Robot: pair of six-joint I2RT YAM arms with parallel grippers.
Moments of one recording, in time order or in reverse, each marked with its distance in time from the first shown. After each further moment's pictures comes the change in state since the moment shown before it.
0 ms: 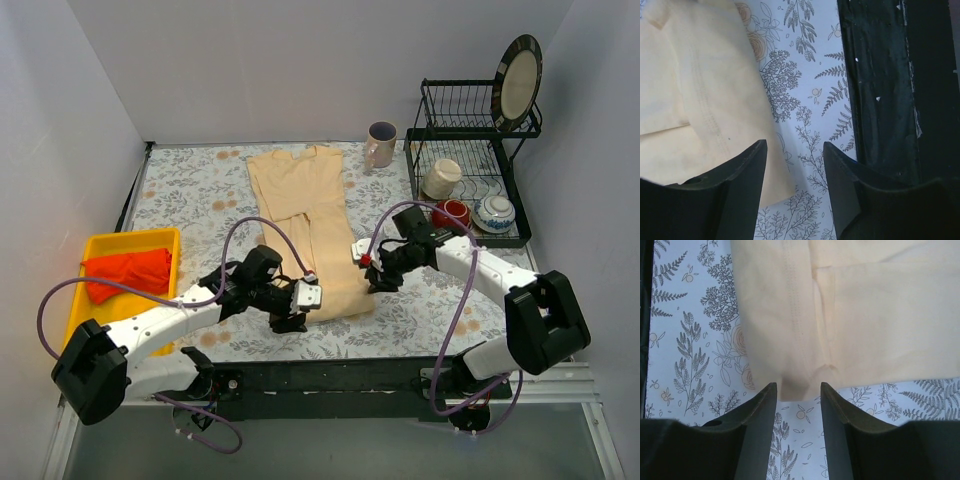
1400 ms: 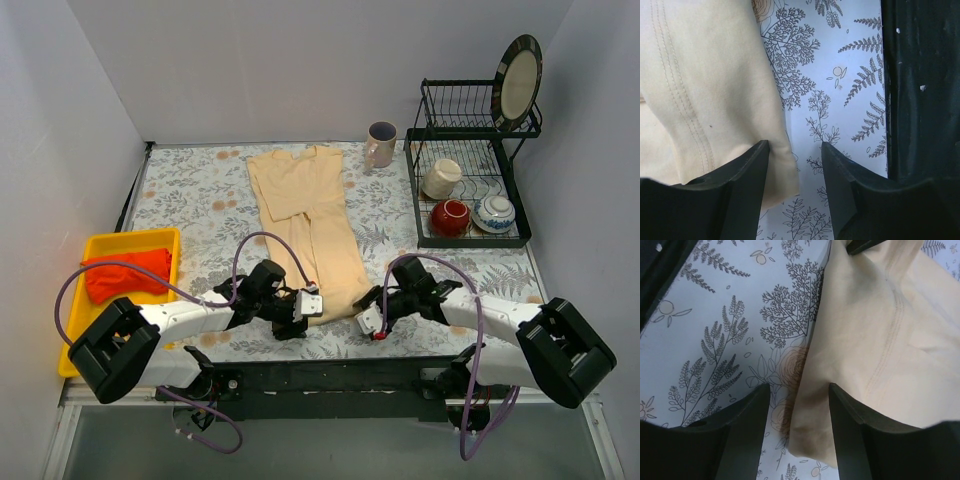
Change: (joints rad) left arm -0.016 0.148 -0.182 0.305 -0.080 -0.037; right arm 0.196 -0.214 -0.447 0.455 0.039 -0.317
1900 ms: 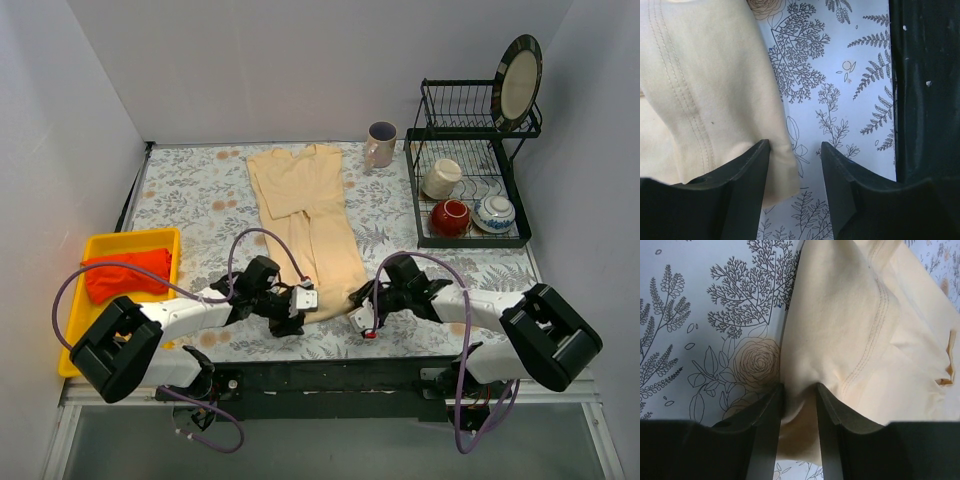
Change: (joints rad) left arm 0.064 0.010 0.000 -0.013 0.046 0.031; right arm 0.018 0.115 -0.002 0.198 0.100 -0.078
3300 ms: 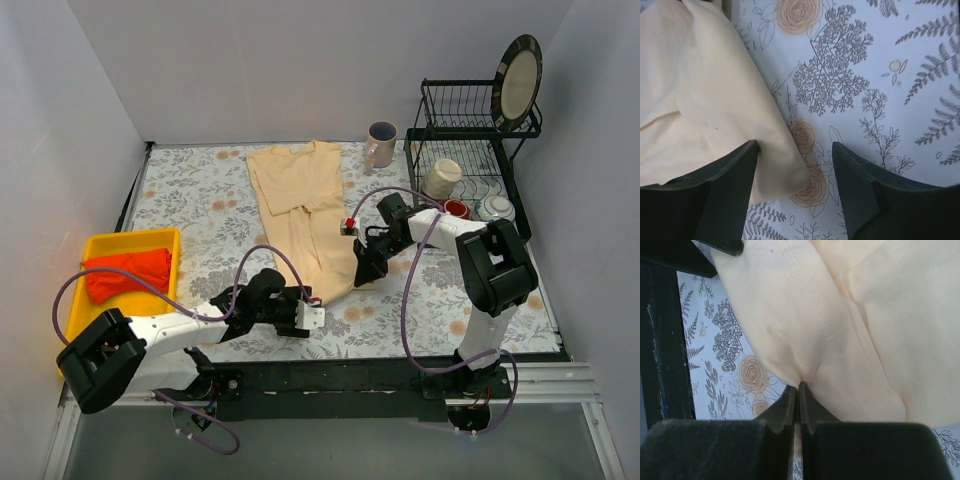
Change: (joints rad) left arm -0.150 -0.112 -0.060 0.169 -0.276 0.141; right arm -0.252 0.487 0.676 -0.699 -0.275 0.743
